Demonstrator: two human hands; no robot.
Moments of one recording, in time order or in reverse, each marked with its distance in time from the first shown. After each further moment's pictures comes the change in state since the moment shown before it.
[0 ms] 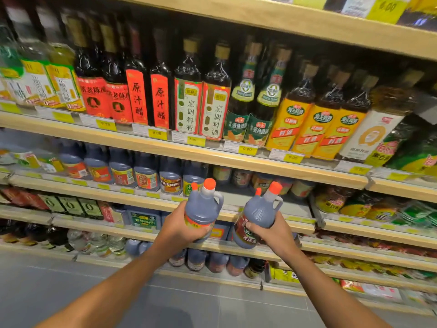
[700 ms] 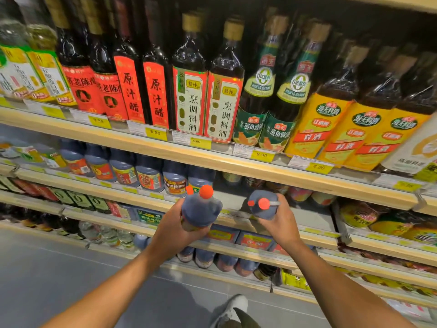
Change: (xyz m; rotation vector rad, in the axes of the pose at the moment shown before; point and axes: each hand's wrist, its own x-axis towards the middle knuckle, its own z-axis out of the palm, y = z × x) left_hand 0.049 -0.029 -0.009 0.138 0.082 0.197; right_hand 0.104 0.017 0.015 -0.183 0.050 -0.165
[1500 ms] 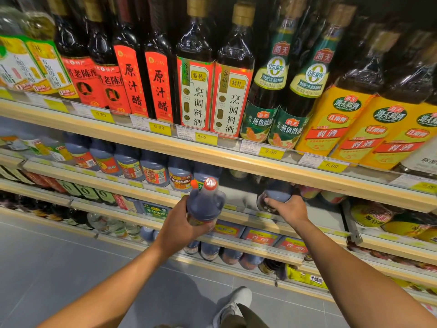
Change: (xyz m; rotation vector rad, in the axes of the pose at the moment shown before) left_hand 0.006 -0.003 0.005 -0.128 -0.039 -0.125; right_hand 0.052 0.012 0.001 -0.018 -0.007 0.332
